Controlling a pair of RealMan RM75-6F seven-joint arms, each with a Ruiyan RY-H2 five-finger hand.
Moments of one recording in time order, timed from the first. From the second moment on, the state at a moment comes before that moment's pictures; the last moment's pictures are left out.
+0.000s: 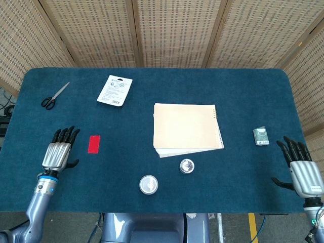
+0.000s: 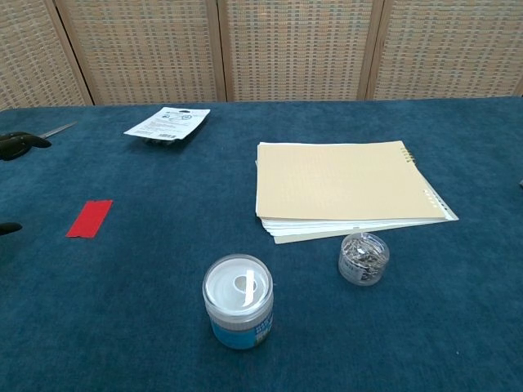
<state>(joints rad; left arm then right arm) -0.39 -1.42 -0.13 -1.59 1.14 1.18 0.49 0.13 -1.07 0.06 -1.57 -1.50 1.42 0.05</state>
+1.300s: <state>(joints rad) -0.52 -1.58 -0.16 -1.41 0.97 1.09 0.60 0.14 -1.06 0.06 -1.56 -1.51 1.41 0.09</state>
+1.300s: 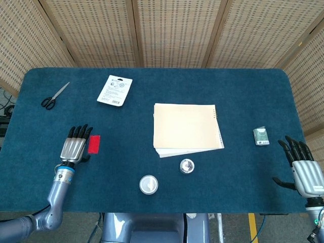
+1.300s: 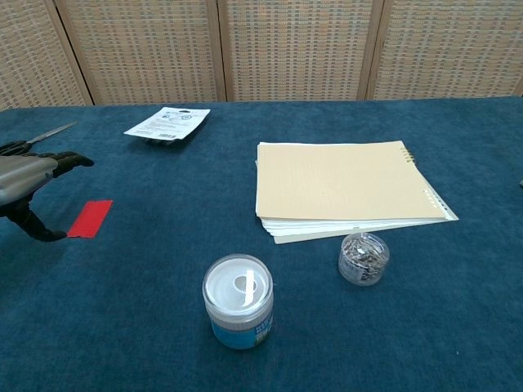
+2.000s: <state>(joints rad) -0.55 -1.61 -0.15 -1.35 0.93 1.07 0.62 0.14 -1.06 0.06 -1.56 -1.51 1.42 0.09</state>
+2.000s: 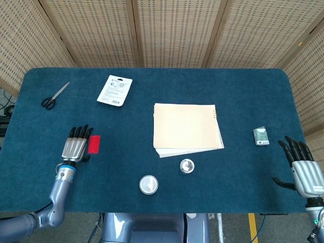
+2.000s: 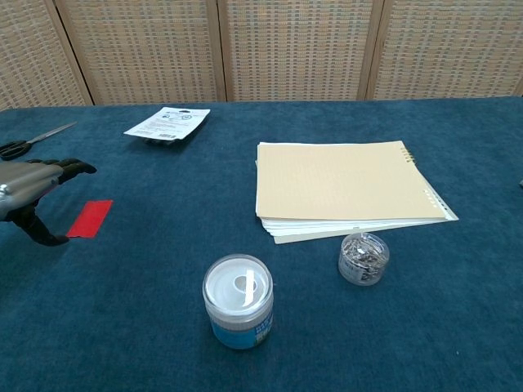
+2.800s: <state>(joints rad) -0.57 -1.65 -0.15 -1.28 0.92 1.06 0.62 0.14 -1.06 0.06 -1.56 -1.51 1.42 0.10</state>
